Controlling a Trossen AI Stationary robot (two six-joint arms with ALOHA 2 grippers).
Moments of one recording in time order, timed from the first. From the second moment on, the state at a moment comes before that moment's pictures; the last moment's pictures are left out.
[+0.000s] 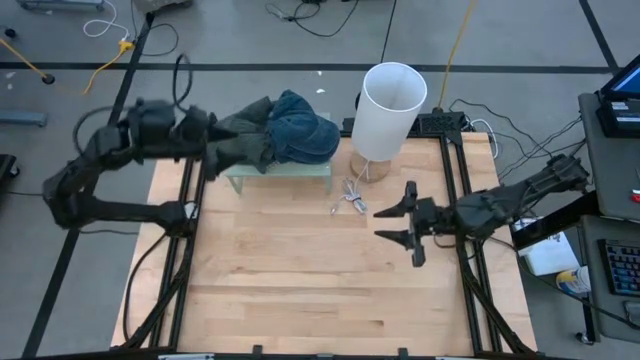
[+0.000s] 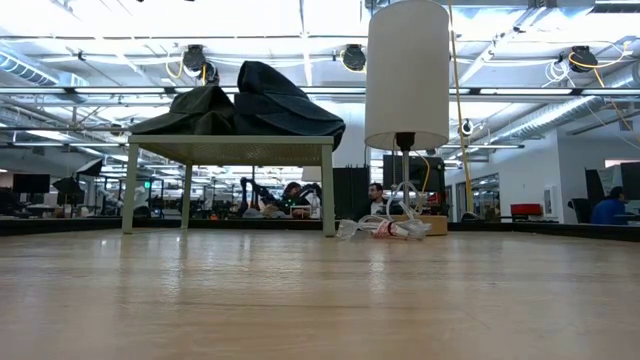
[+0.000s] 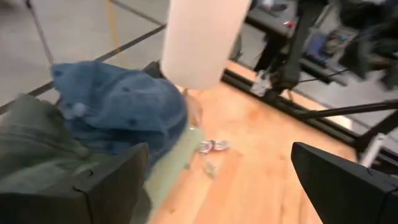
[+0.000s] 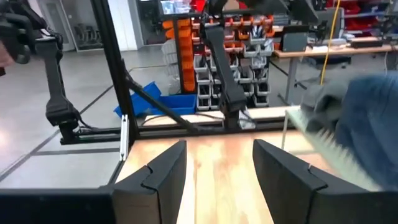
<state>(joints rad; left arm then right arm) 0.39 0.94 1.44 -0.91 0.07 -0.24 0.44 0.97 0.93 -0.04 0.42 0.14</state>
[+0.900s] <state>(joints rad) -0.06 0.47 0.36 0.10 -0.12 -0.21 0.44 0.97 0.17 0.93 0.45 0.14</state>
